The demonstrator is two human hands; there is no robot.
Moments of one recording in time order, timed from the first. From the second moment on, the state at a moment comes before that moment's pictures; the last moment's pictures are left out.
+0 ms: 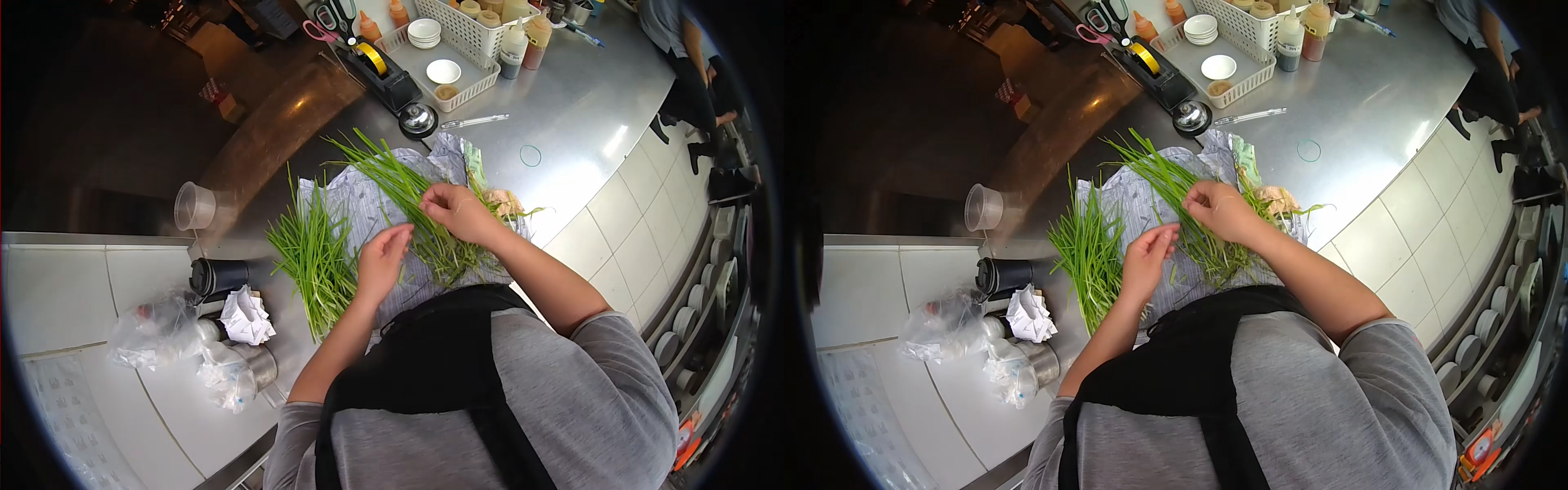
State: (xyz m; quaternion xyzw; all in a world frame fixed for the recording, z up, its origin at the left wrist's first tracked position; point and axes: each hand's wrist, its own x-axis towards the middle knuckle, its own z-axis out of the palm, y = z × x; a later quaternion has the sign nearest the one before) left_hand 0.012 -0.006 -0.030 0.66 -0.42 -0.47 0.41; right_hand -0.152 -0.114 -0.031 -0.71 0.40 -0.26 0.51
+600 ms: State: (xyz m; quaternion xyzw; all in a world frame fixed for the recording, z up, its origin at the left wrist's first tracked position) left_hand -0.013 -0.039 0.008 0.52 -0.25 -0.58 0.57; right_hand -0.184 -0.075 -0.013 -0.56 0.34 -0.25 0.71
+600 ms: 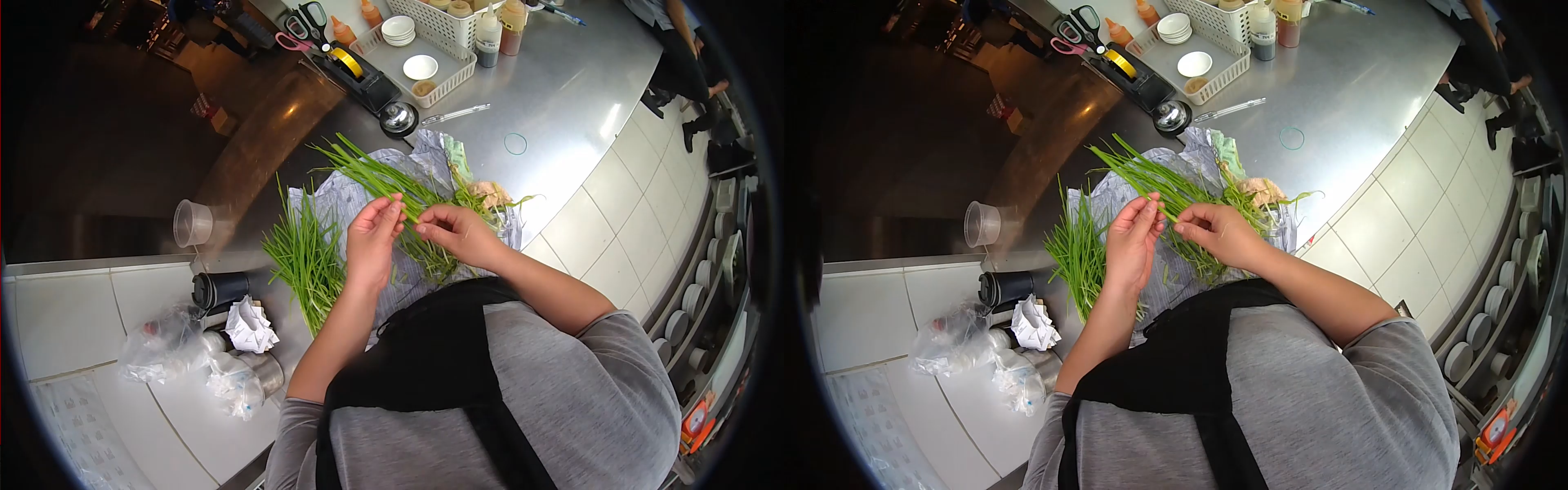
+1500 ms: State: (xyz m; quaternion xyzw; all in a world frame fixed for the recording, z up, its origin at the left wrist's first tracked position) left_hand 0.008 0.018 0.035 0.54 -0.28 -0.63 0.48; right_hand -0.176 -0.090 0.015 -0.75 0.32 -0.38 0.44
